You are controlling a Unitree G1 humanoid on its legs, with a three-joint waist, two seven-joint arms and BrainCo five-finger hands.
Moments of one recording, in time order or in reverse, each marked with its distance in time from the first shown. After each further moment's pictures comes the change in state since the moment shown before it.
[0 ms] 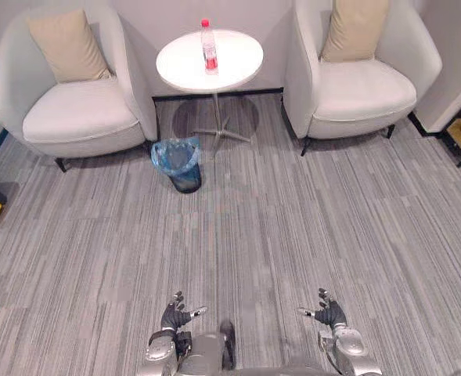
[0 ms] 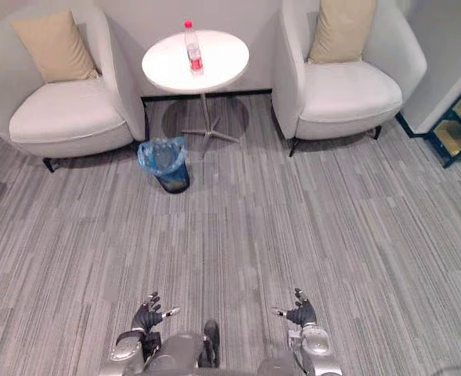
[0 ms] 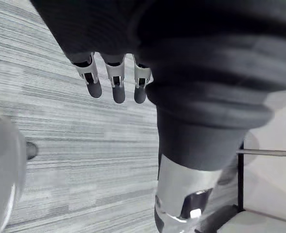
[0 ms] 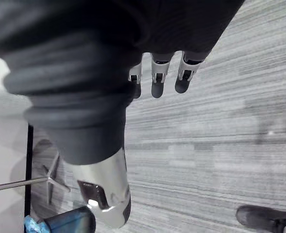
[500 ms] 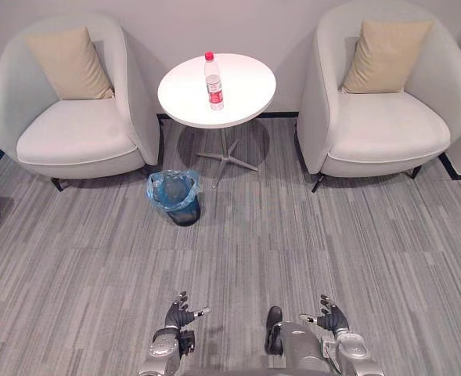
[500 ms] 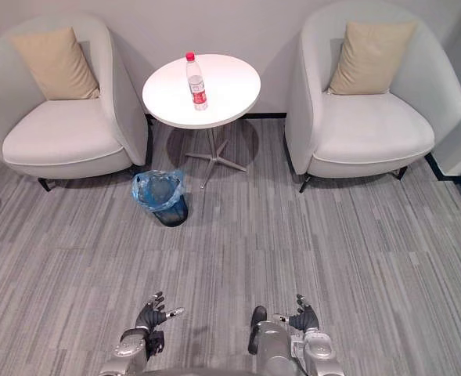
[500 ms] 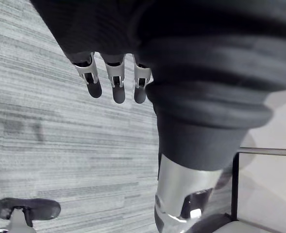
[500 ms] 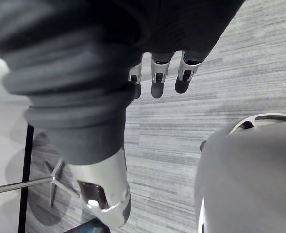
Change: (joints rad) left arm -0.038 -0.028 0.013 0.057 0.003 0.002 -0.015; right arm -0.008 -0.005 -0.013 0.056 0.008 0.001 0.000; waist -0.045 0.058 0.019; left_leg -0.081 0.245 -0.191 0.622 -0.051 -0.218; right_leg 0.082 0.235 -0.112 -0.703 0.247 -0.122
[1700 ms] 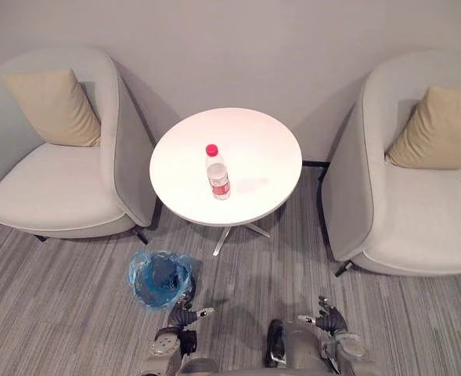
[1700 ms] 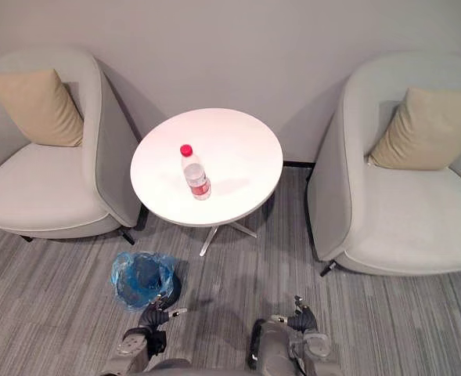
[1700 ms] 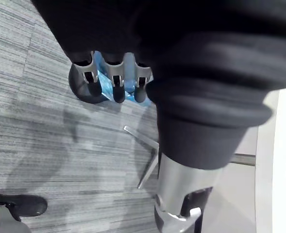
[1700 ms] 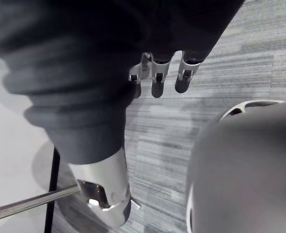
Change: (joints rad) left arm 0.008 0.001 -0.018 0.014 0.000 0.001 -0.008; right arm -0.011 -0.001 0.002 0.041 -0.001 -0.001 0.016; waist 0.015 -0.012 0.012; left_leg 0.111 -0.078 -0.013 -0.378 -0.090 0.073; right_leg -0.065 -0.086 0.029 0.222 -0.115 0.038
